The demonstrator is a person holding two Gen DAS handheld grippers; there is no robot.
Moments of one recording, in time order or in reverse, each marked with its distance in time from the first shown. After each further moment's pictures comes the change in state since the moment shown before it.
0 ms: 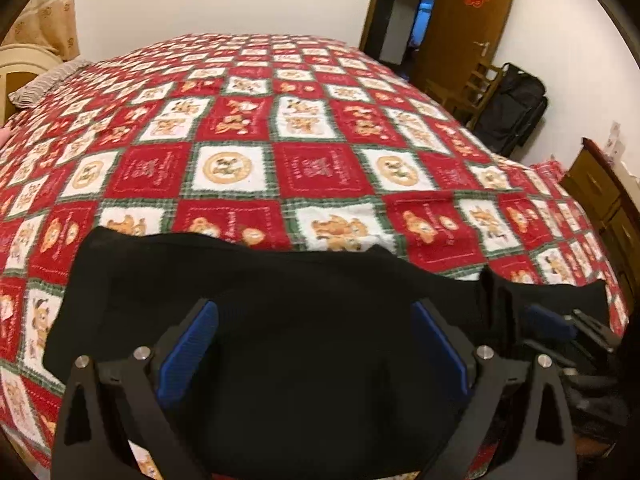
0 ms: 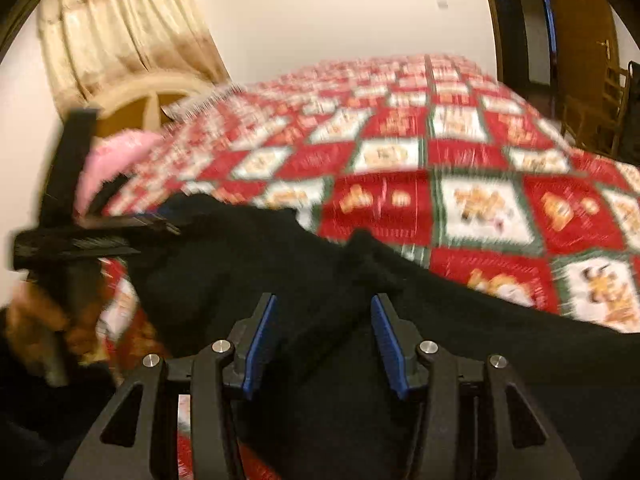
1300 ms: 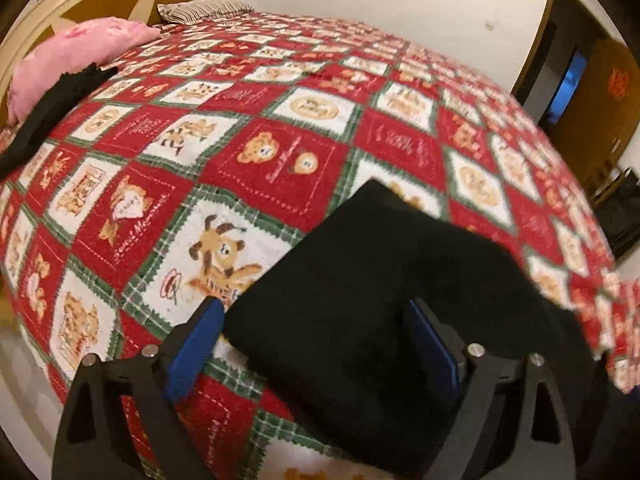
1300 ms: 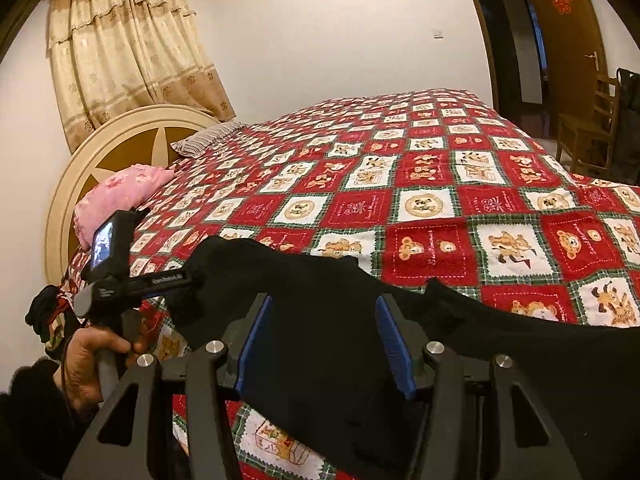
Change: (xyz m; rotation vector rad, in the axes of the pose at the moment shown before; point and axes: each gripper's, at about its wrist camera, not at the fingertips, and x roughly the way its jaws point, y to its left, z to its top) left arm -0.002 0.142 -0.036 -0.412 -0.016 0.323; right arm -0.050 0.052 0.014 0.047 -0.178 0.062
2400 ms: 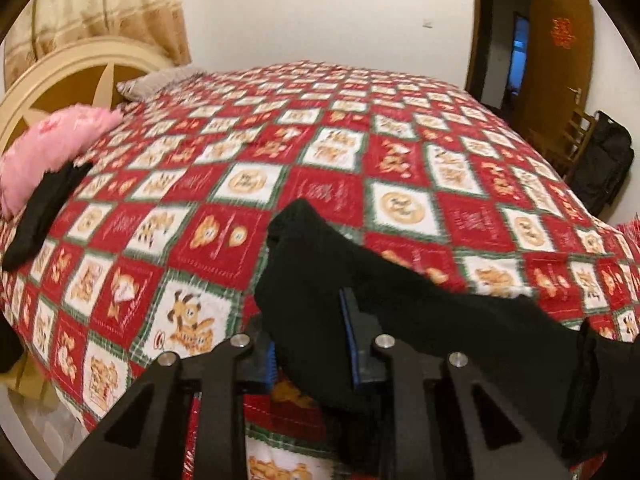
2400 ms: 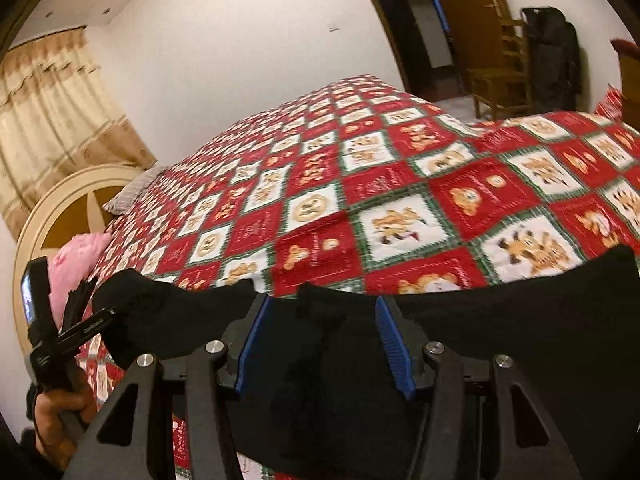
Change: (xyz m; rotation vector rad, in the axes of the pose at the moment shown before) left arm -0.058 -0.063 0.004 0.232 -0.172 -0.016; right arm -0.027 -0.078 -0.002 0.306 -0.037 -0.202
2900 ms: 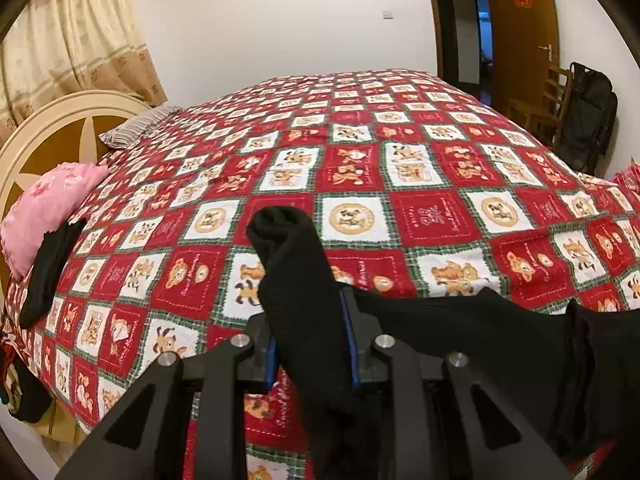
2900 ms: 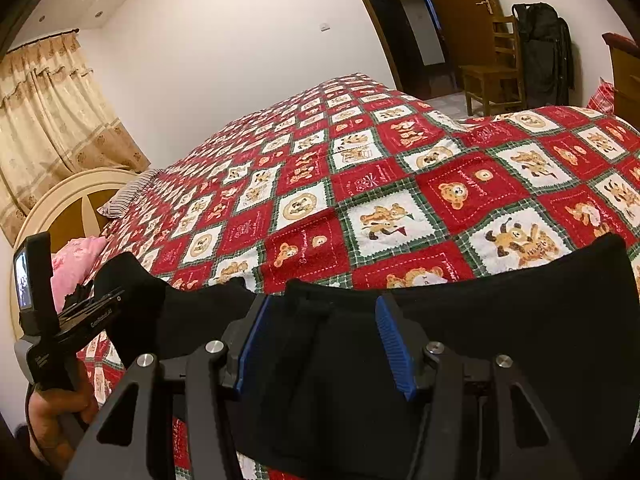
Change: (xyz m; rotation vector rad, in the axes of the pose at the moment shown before) left arm -0.009 -0.058 0.006 0.168 -0.034 0.042; right arm -0.003 -0.004 -0.002 0.009 0.002 -0.014
